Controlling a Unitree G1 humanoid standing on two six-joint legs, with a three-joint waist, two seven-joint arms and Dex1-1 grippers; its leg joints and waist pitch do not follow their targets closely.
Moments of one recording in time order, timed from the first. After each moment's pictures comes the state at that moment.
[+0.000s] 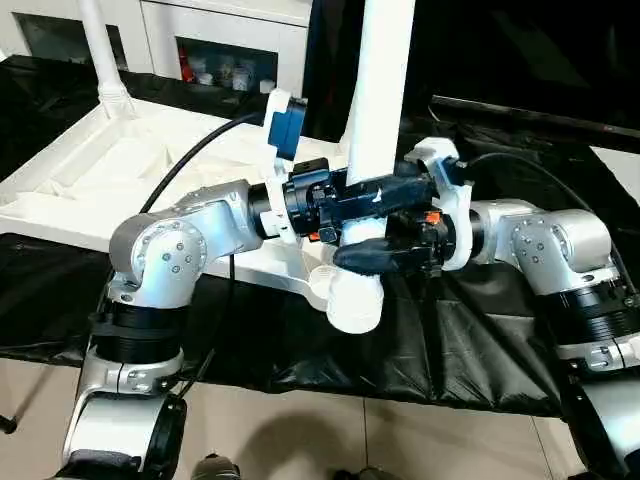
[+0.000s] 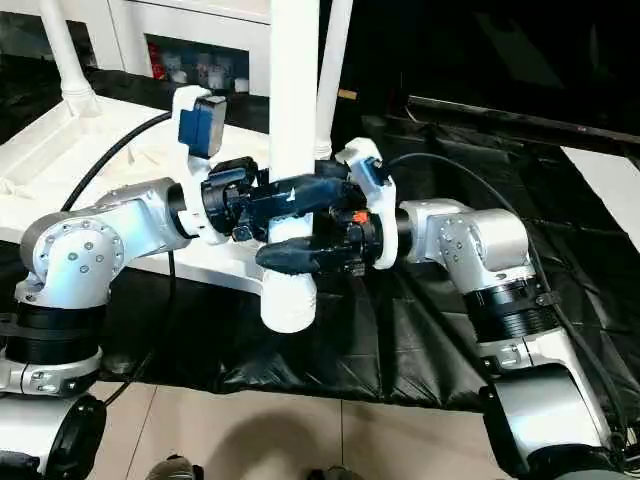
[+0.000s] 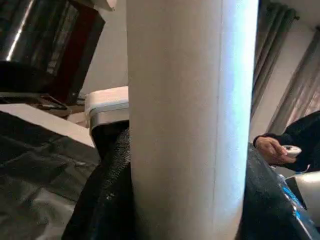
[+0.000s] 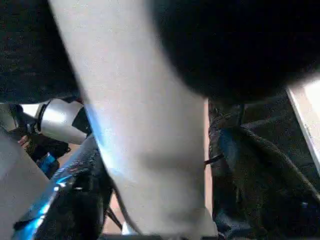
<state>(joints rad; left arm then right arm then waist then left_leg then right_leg) -0.72 0.21 0.01 -0.04 -0.85 0.93 -0.89 -0.78 -0.42 0.16 0.26 0.67 0.93 1.42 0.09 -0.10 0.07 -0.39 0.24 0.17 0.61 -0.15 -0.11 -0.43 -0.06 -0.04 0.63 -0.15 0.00</state>
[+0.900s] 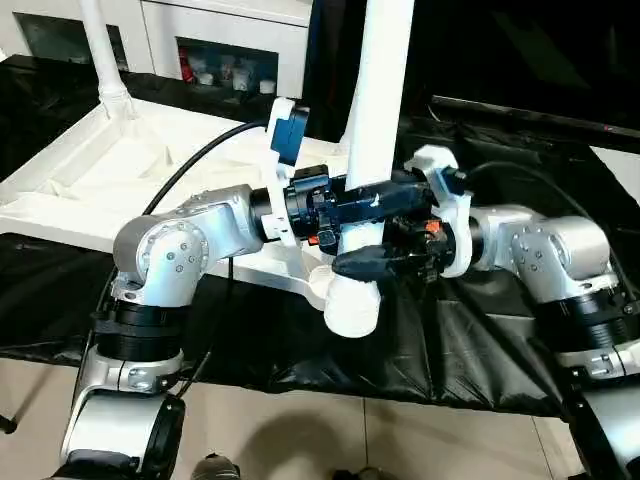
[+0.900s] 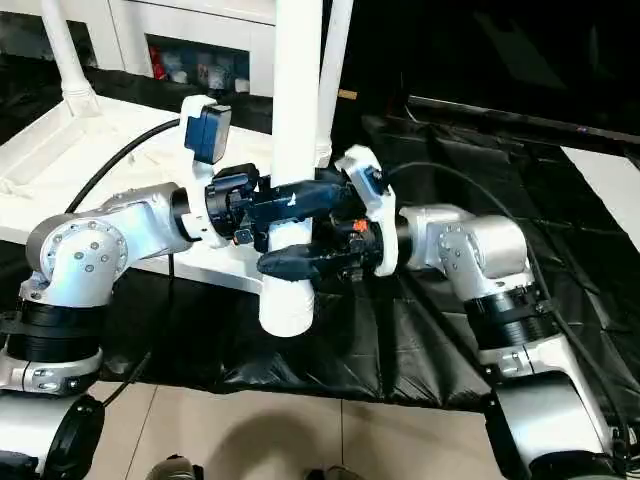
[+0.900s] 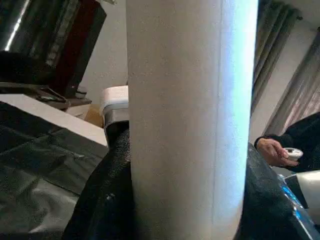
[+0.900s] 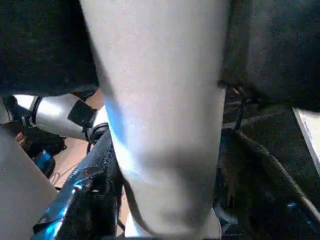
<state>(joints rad) -0.72 0.22 0.00 0.00 -0.84 0.93 -0.90 -0.75 -0.42 0.17 0.23 0.66 0.90 1.41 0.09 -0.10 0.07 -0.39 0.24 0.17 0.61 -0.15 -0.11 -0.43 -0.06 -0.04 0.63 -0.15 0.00</state>
